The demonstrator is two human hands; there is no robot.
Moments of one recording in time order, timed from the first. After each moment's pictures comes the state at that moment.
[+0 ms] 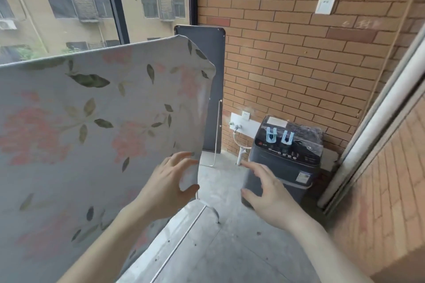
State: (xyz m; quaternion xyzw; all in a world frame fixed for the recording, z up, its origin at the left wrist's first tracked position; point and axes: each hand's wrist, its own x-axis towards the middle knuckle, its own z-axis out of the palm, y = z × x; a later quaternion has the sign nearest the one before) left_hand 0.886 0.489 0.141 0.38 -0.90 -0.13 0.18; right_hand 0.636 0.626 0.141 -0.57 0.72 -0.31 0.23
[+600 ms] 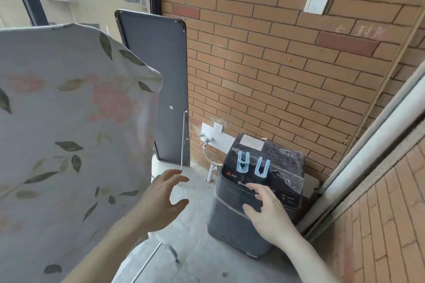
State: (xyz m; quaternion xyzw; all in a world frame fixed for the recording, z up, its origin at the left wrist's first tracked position) left_hand 0.602 0.274 0.061 0.39 -0.88 -0.24 0.15; right_hand 0.340 0.437 0.069 -0.48 0.79 -0.29 0.24
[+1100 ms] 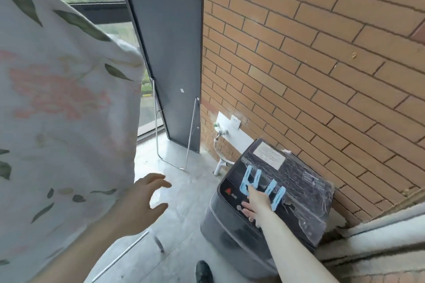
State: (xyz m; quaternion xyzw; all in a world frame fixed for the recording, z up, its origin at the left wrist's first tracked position) left_hand 0.500 0.151 -0.009 0.50 -0.80 -0.30 0.10; right_hand 0.149 0.190 -0.065 -0.06 0.80 -0.38 0.47
